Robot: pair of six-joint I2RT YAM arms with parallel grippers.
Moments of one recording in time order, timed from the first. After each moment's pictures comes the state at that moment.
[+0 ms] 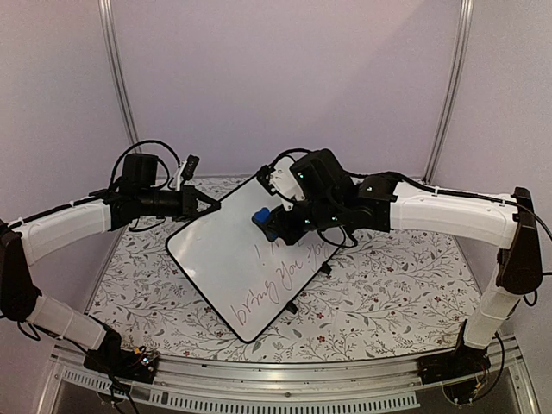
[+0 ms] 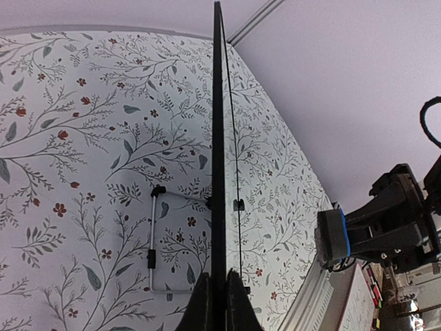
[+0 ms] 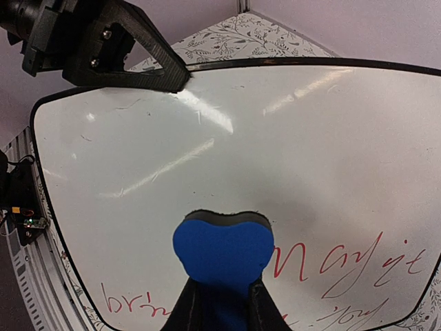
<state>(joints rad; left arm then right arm) -0.37 1.35 0.93 -0.12 0.67 -0.42 1.04 1.74 1.51 -0.40 0.07 0.14</state>
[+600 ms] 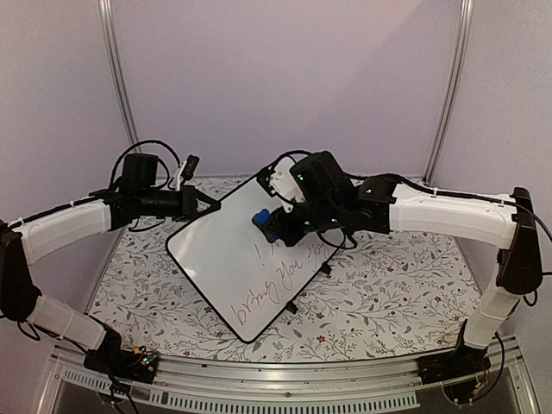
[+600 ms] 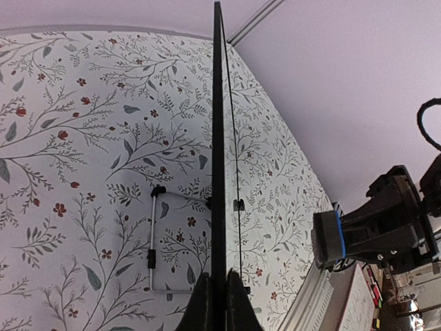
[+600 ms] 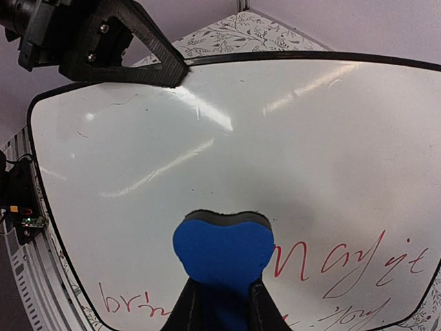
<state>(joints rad) -0.37 1.35 0.93 -0.12 0.67 -0.42 1.04 1.74 1.50 -0.39 0.07 0.14</state>
